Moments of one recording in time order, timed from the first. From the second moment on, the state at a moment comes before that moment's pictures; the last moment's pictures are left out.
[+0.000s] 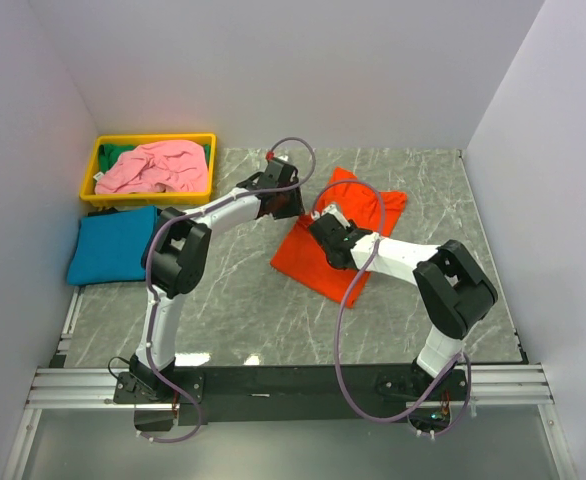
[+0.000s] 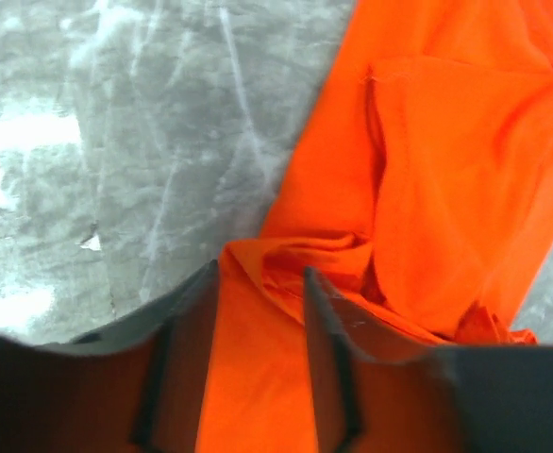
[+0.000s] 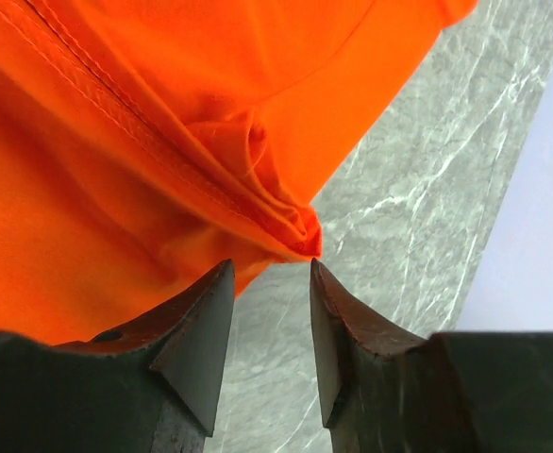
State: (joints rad) left arm -0.57 2.15 1.68 -0.32 0.00 -0.64; right arm 0.67 1.72 1.01 -0.44 0.75 -0.04
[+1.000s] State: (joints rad) left arm -0.71 1.90 1.22 -0.32 -0.09 -0.75; right arm 0.53 1.74 1.06 -0.30 0.21 0.01
